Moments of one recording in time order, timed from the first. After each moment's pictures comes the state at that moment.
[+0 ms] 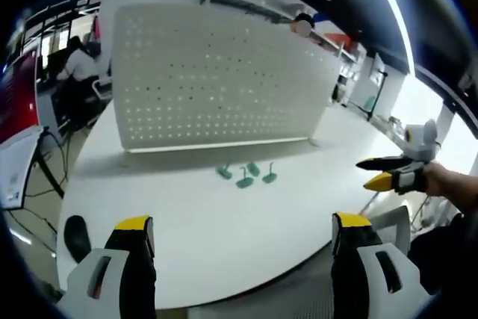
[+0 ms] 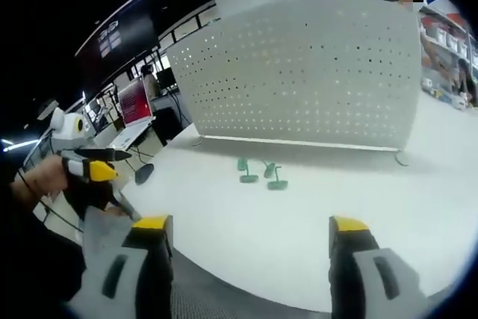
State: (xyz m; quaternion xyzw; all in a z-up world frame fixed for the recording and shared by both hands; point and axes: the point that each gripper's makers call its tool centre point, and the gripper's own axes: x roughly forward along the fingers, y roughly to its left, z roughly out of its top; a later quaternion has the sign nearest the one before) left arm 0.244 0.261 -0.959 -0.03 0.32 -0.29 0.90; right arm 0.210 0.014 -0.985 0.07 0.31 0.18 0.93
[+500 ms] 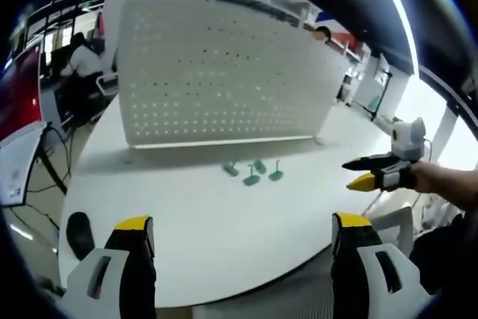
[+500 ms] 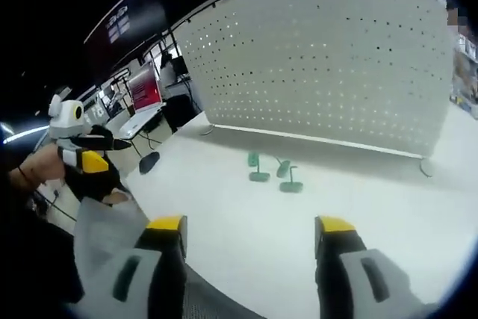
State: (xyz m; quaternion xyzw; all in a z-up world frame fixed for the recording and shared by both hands) left arm 0.249 0.270 -0.965 -0.03 0.33 -0.28 0.90; right arm 0.249 0.037 -1.008 0.06 0.33 0.23 0.91
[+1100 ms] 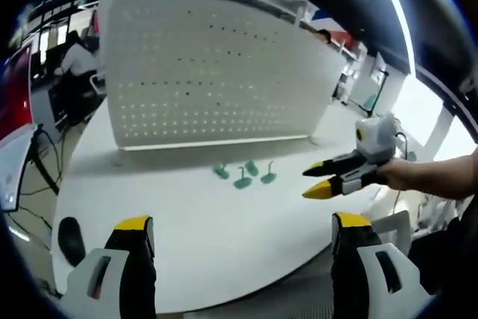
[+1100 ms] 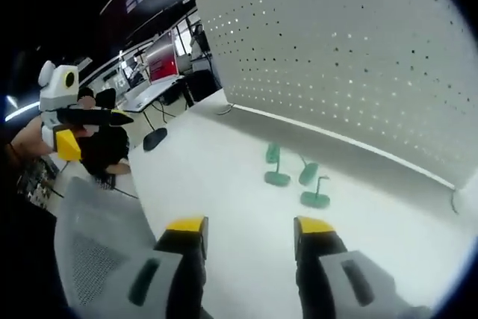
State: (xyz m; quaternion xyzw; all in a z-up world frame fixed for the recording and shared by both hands) left arm 0.257 0.248 -0.964 -0.03 0.33 -0.30 0.89; right arm 0.293 0.081 -1.048 -0.01 0.36 0.31 0.88
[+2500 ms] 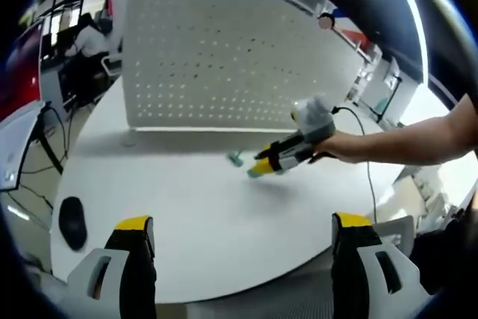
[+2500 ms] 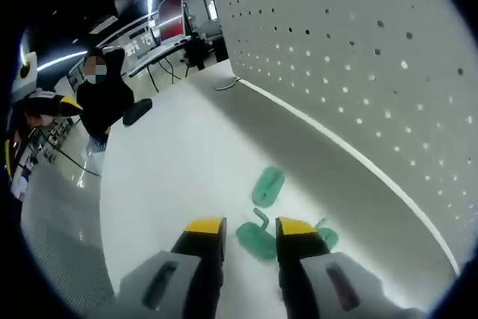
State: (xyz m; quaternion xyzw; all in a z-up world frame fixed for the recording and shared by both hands) left arm 0.262 0.271 -0.986 -0.05 0.37 -0.26 0.89; right arm 0.400 0.133 -1.116 -0.10 0.40 0.40 0.82
